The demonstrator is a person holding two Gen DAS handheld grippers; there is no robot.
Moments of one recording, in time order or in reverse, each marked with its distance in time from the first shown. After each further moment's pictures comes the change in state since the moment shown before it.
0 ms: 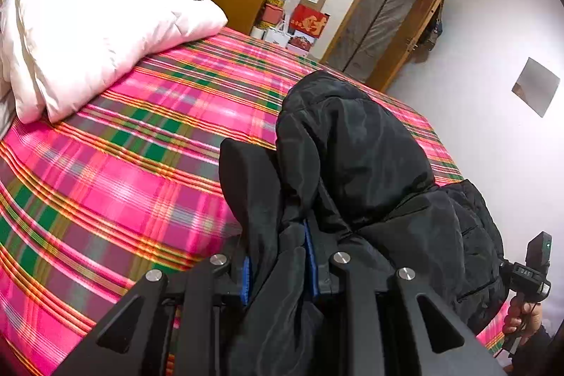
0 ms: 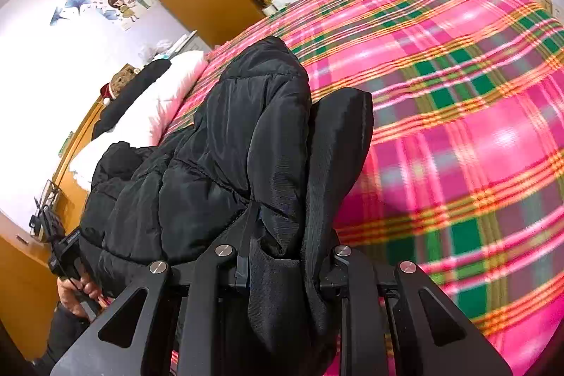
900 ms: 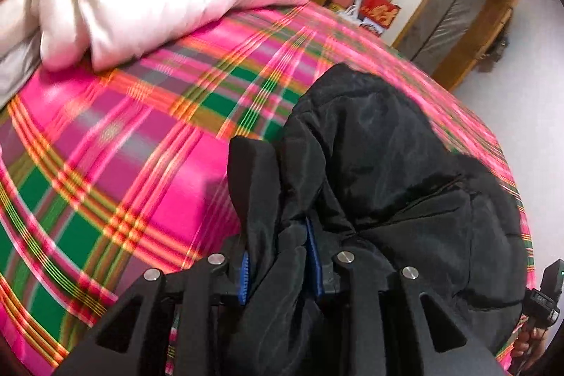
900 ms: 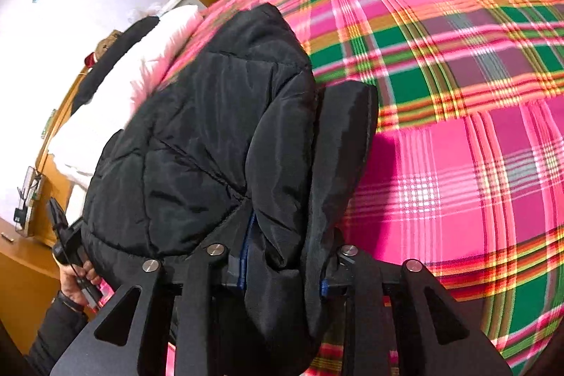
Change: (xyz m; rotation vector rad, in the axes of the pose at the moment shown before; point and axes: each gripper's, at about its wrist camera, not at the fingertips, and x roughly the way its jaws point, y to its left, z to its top) left arm 0.102 0.169 -0.002 -0.161 0.086 0.178; right arm 0.155 0.013 -0.021 0.017 0.160 -0.014
